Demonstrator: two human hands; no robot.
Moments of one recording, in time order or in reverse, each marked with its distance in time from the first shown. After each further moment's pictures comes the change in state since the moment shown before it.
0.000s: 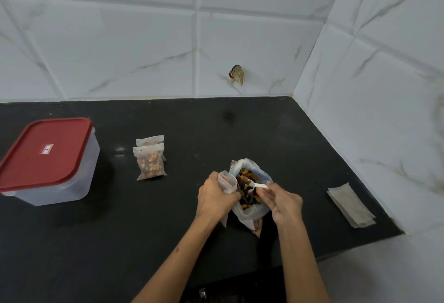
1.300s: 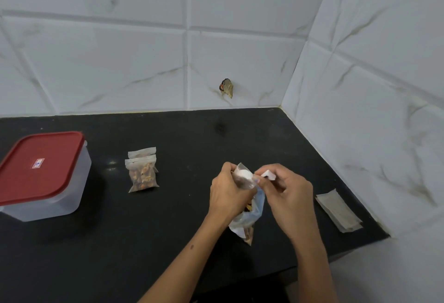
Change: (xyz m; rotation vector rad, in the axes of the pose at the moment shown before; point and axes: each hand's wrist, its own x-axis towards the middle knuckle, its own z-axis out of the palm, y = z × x) left_hand -0.007 0.048 0.022 -0.079 0.031 0.223; right_hand -0.073 -0.038 -0.017 -0.772 -0.288 -1.076
